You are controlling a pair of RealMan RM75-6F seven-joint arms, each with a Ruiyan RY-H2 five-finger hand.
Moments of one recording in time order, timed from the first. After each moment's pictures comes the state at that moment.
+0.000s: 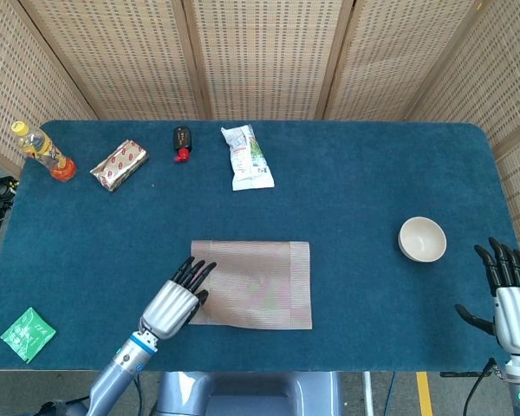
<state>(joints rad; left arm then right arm) -0.42 -1.66 -0.01 -1.58 1.58 1.16 0.58 0.04 -1.16 0.10 -1.56 -1.53 1.59 0.05</state>
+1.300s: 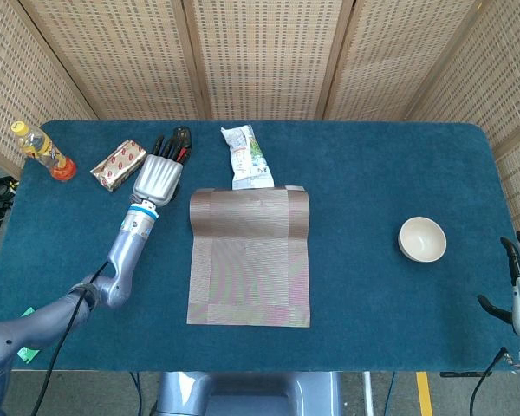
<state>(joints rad) -0.93 -1.72 -0.40 -0.92 1.11 0.81 0.57 0.06 -1.19 0.15 -1.46 -1.40 1.54 -0.01</state>
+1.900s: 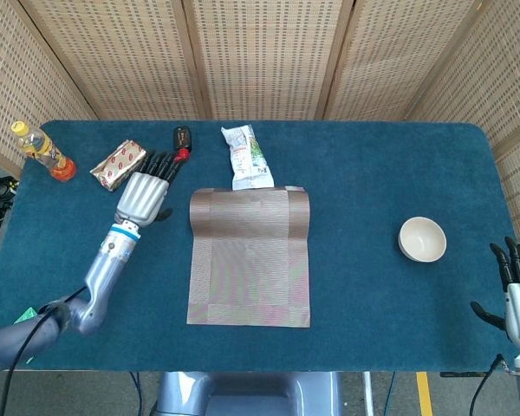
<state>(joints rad) -0.77 -1.54 -0.27 -1.24 1.24 1.02 0.36 0.05 -1.18 0.12 -1.48 -1.46 1.55 0.00</state>
